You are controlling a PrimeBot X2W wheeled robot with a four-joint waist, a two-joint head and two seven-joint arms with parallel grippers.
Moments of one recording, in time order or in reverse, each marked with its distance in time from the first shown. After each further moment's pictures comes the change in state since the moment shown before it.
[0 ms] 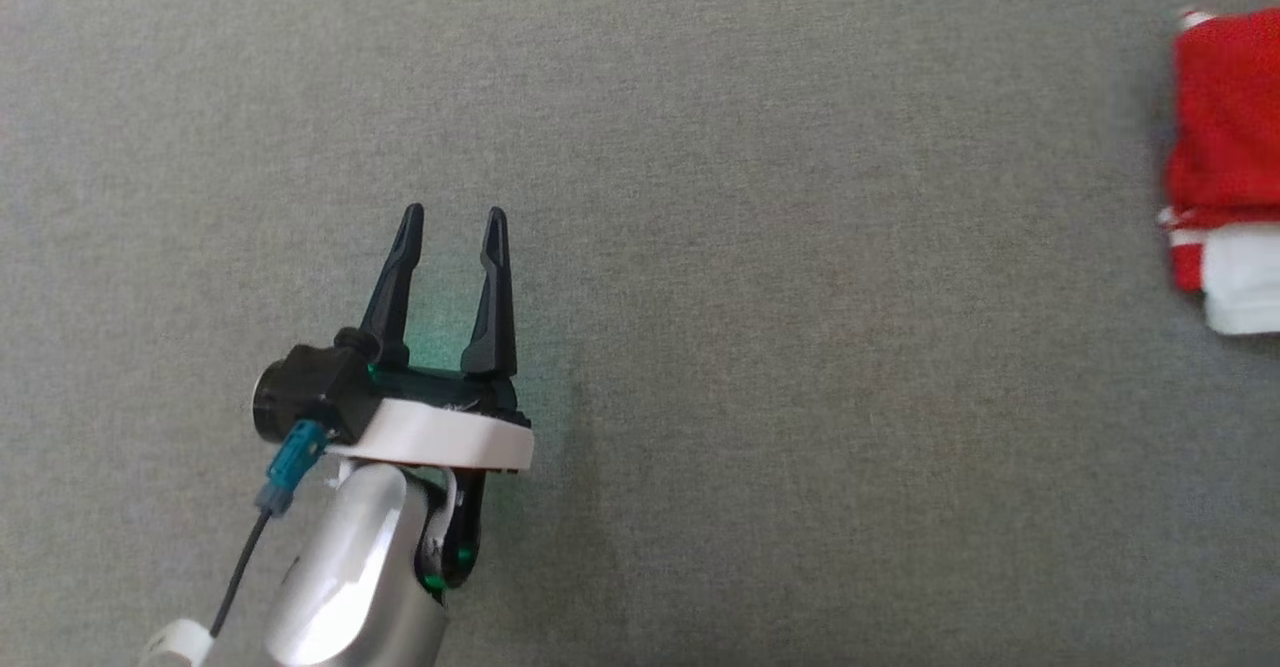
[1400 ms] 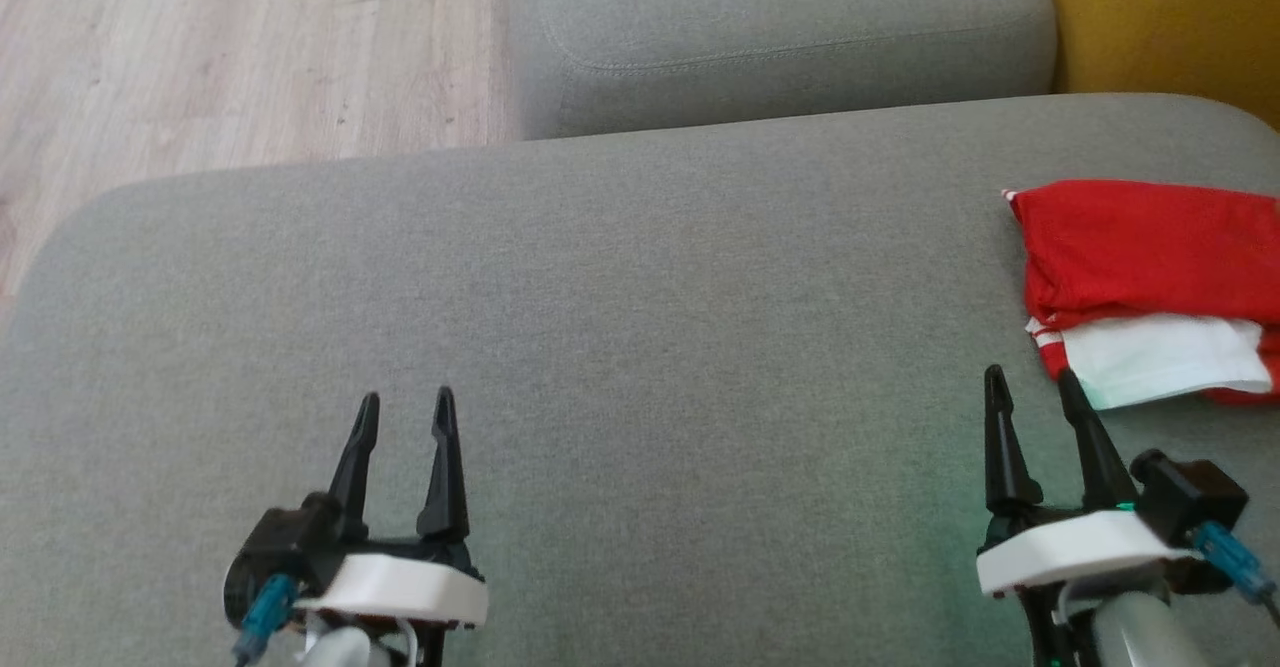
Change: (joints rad) left arm 0.252 0.002 0.110 0.037 0.034 -0.025 0.000; right arm 0.543 0.700 0.016 -0.316 0.421 0.000 -0.408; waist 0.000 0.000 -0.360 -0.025
